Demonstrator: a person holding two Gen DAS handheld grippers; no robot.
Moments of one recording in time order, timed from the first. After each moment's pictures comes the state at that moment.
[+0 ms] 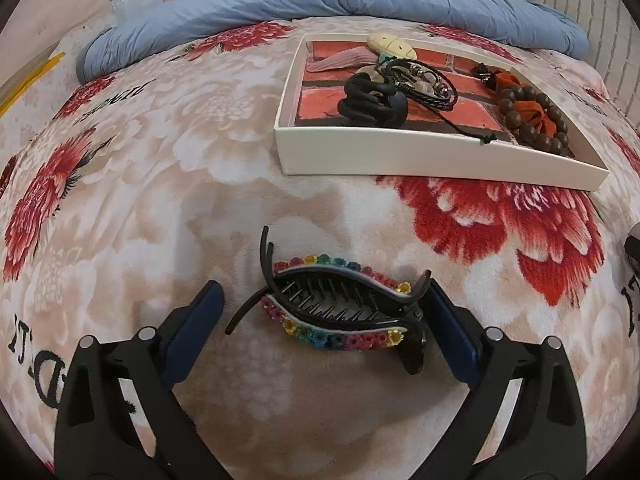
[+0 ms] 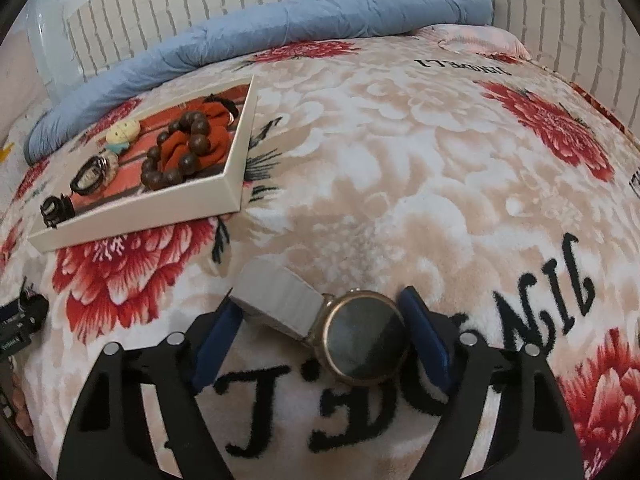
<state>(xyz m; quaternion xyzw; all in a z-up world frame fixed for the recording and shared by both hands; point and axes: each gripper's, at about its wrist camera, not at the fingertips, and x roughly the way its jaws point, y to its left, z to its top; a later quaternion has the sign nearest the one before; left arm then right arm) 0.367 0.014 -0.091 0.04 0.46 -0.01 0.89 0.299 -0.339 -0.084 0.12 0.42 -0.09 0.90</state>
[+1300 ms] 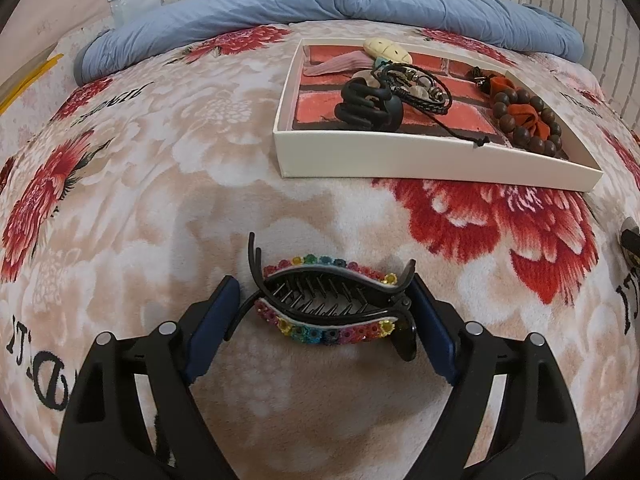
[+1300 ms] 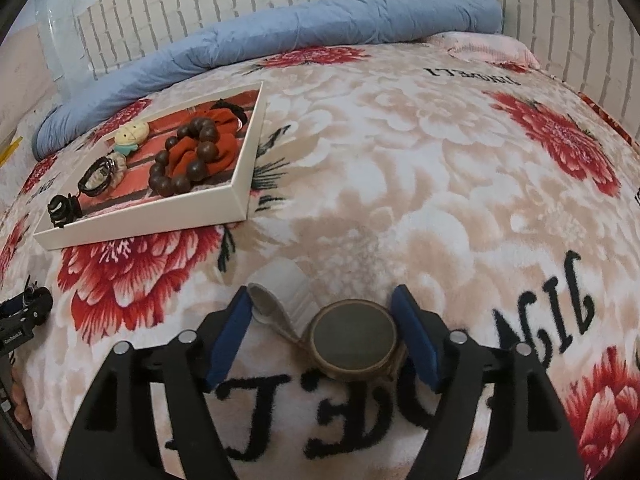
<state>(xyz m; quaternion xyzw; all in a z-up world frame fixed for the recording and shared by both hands) 0.365 0.015 -0.089 0.04 0.45 -0.02 0.89 0.304 -0.339 -0.081 0.10 0.42 -0.07 0.90</state>
